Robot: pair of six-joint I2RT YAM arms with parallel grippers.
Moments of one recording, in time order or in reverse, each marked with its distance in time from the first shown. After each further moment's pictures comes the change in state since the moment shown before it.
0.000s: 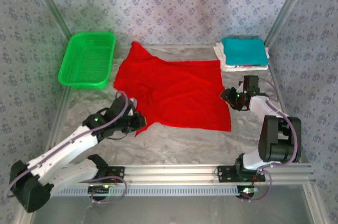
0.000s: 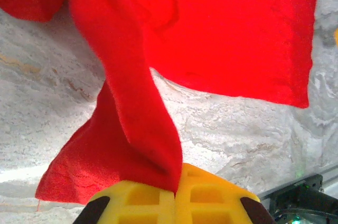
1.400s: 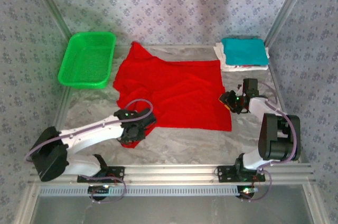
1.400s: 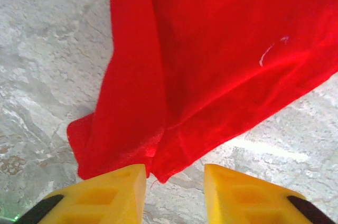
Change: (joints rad) left arm -0.227 0.418 0.104 -0.351 -0.365 -0.142; right arm -0.008 0.023 -0.043 0.024 -0.023 0.000
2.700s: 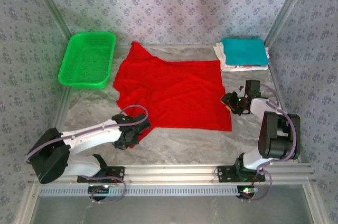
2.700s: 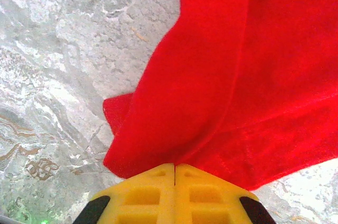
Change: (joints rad) left arm 0.063 -0.051 -0.147 0.027 -0.029 0.010; right arm -0.039 0.016 -0.021 0.026 -0.032 0.000
